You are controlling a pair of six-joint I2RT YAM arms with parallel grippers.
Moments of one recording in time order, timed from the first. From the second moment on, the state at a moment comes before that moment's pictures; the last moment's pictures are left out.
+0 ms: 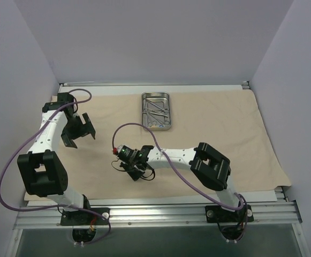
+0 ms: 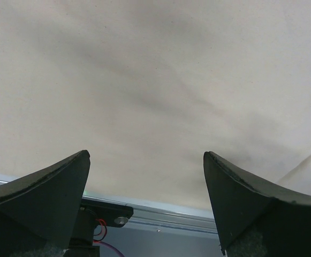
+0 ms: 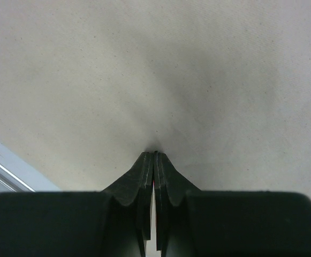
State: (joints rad) left arm 0.09 1.59 1.38 -1.14 0.01 -0.41; right arm 1.16 2.02 1.39 -0.53 0.00 0.38
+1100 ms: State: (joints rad) left arm 0.10 2.12 1.64 -1.04 0.17 -0.42; right arm 1.18 2.22 1.72 -0.48 -0.23 0.26
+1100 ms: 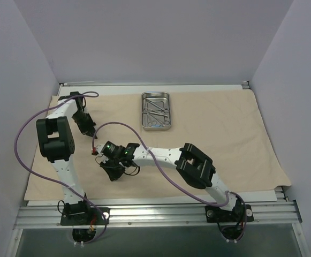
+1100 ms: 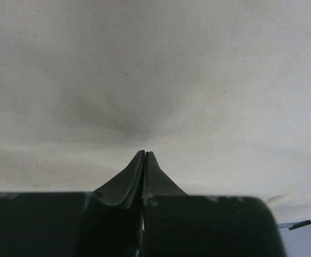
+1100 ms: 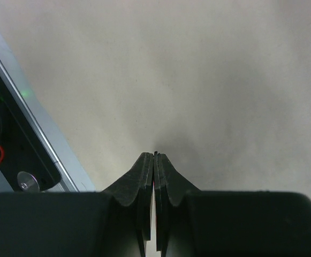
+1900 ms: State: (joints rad) left arm 0.15 2.15 1.63 -1.03 0.20 -0.44; right arm 1.21 2.19 1.67 -0.54 -0.19 0.17
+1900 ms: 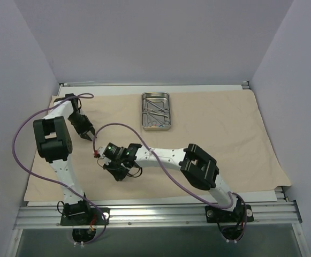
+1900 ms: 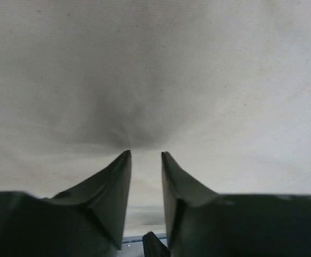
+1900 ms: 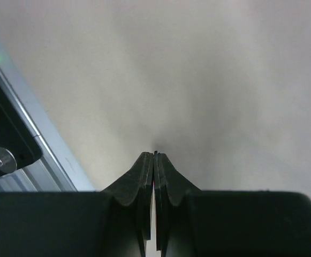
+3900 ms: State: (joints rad) left arm 0.11 1.97 1.63 -0.91 0.37 -0.46; right arm -0.09 1.61 1.07 -0.85 0.30 0.61
